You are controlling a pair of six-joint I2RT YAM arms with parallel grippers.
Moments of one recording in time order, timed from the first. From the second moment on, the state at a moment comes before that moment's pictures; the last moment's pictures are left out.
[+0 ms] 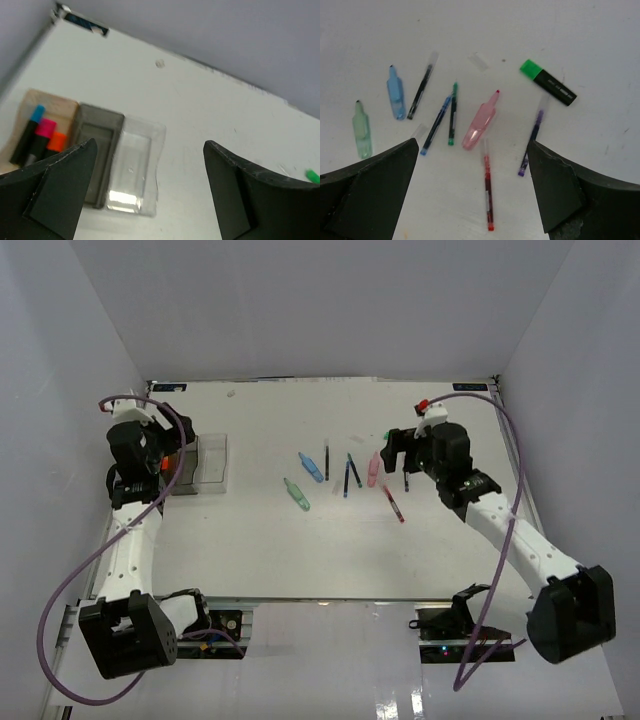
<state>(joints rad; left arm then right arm) 0.21 1.11 0.90 0.04 0.08 -0.30 0.44 1.12 0.81 -0.09 -0.01 0.16</state>
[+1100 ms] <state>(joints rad) 0.20 1.11 0.78 -0.09 0.40 -0.48 0.13 2.18 1.59 -0.31 -0.36 -0.33</state>
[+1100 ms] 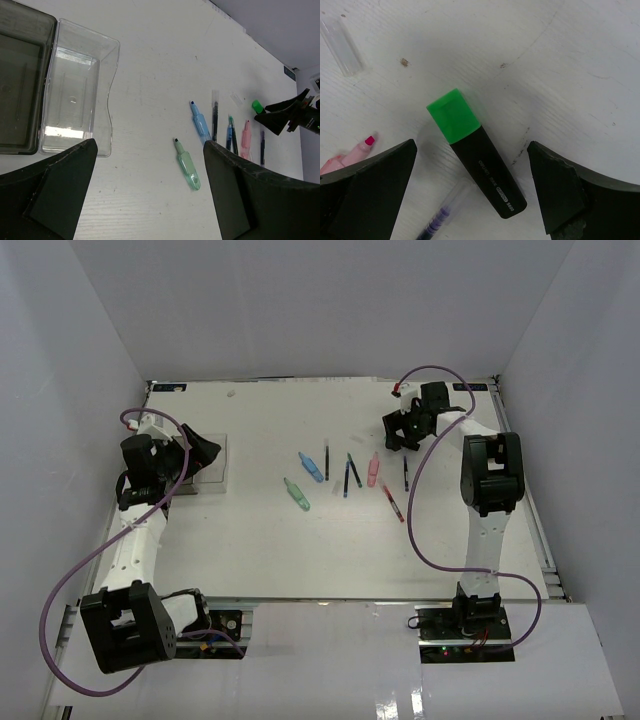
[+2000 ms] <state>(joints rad) 0.20 1.11 0.78 -0.09 0.41 -0.50 0.14 2.21 1.63 -0.27 -0.20 -0.33</state>
